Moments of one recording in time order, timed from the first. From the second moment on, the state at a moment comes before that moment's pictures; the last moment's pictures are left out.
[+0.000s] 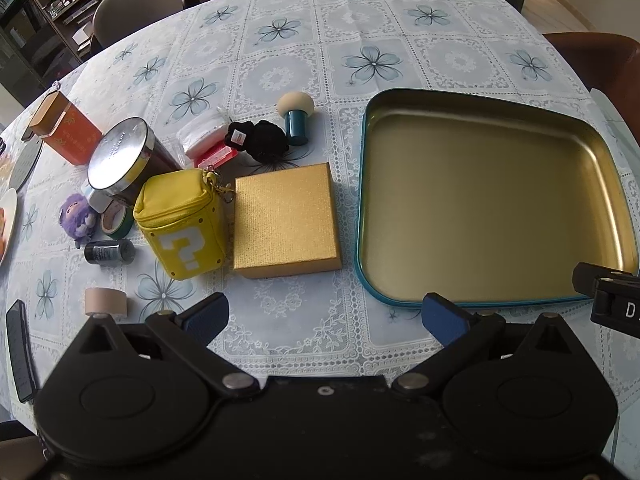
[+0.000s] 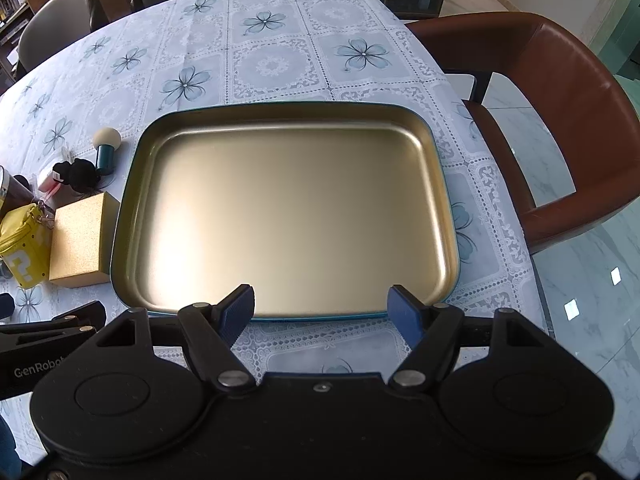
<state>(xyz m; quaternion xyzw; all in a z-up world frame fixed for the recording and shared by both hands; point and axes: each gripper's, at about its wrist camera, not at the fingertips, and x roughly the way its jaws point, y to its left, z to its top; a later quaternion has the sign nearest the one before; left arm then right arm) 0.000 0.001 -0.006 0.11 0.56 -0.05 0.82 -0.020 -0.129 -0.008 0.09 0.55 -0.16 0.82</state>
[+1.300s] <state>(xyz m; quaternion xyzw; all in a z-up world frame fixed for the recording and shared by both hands) 0.007 -0.002 -0.018 0.12 0.57 -0.05 0.81 -0.014 -0.139 -0.016 0.08 0.56 -0.16 0.81</state>
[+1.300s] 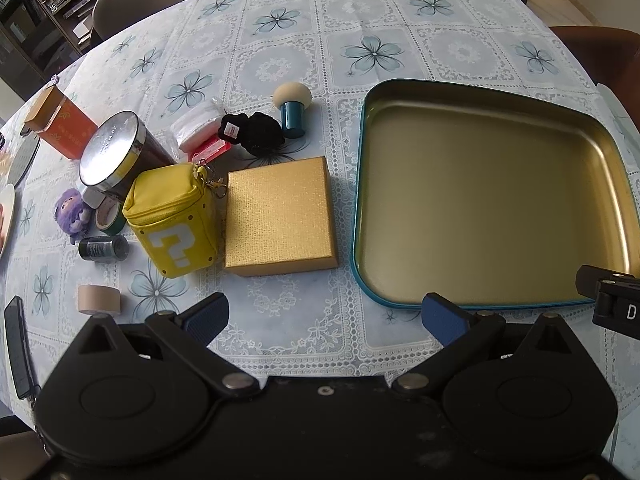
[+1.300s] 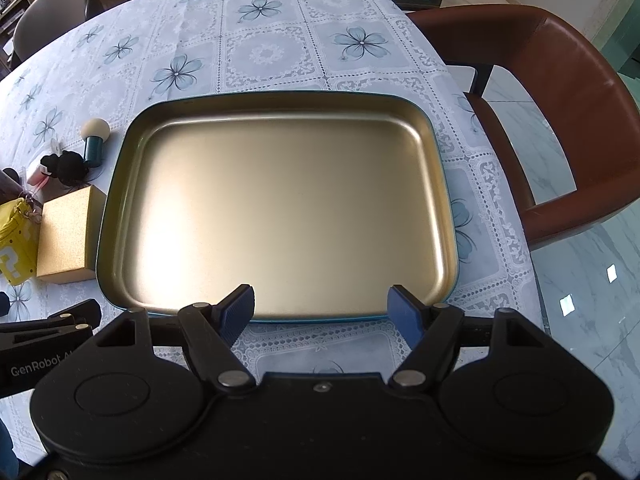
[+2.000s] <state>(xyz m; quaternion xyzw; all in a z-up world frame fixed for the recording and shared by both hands) 0.009 0.000 -0.020 0.11 0.57 -0.05 0.81 -0.011 -0.137 -0.018 0.08 0.57 -0.16 0.80</state>
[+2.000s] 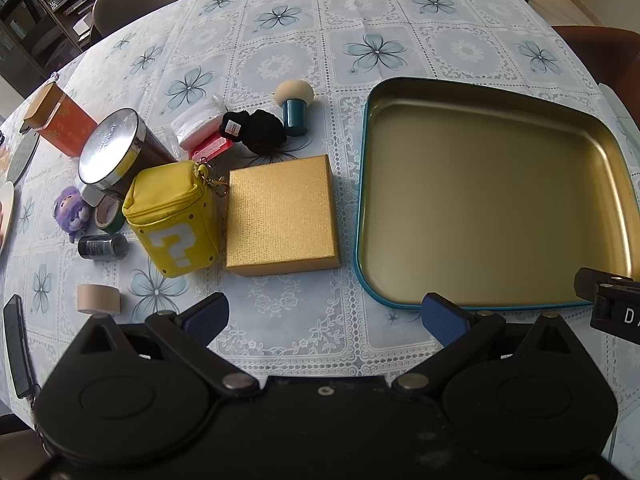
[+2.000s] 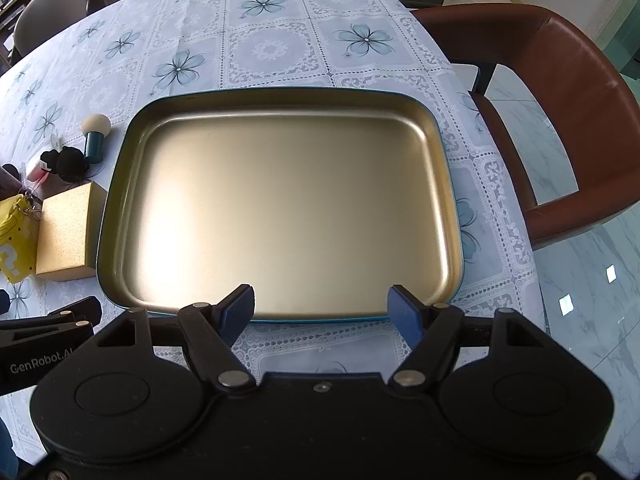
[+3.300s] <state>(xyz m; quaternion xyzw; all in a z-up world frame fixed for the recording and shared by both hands) 0.011 0.020 -0.020 0.10 0.58 -0.02 0.81 0.003 -0.129 -0.021 0.09 0.57 -0.13 0.81</state>
